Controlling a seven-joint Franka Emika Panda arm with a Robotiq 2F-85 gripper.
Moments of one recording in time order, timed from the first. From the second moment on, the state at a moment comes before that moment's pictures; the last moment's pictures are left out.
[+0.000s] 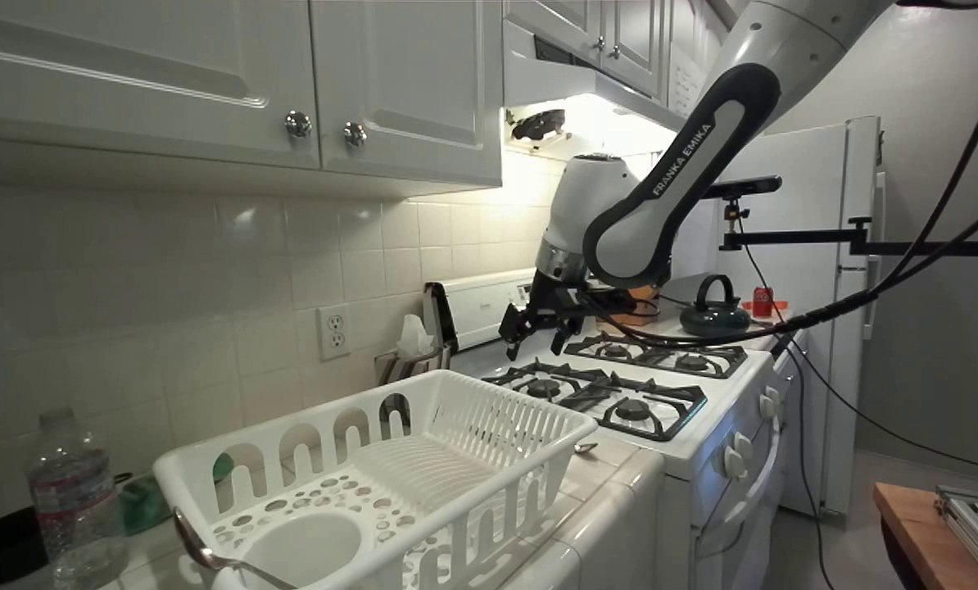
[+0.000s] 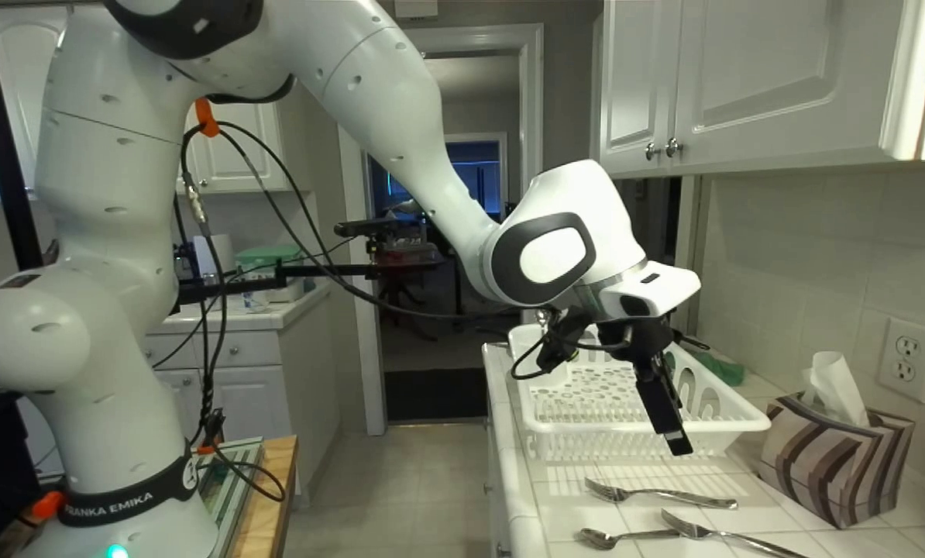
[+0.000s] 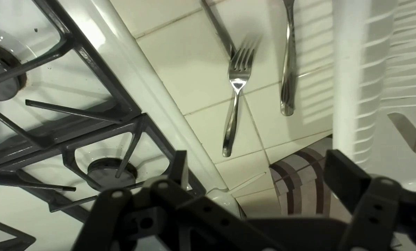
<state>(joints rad) 0.03 0.30 -0.26 -2.16 -0.24 2.88 0.64</state>
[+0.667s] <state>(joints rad) -0.05 0.42 -0.26 -2.08 -0.14 2.91 0.39</state>
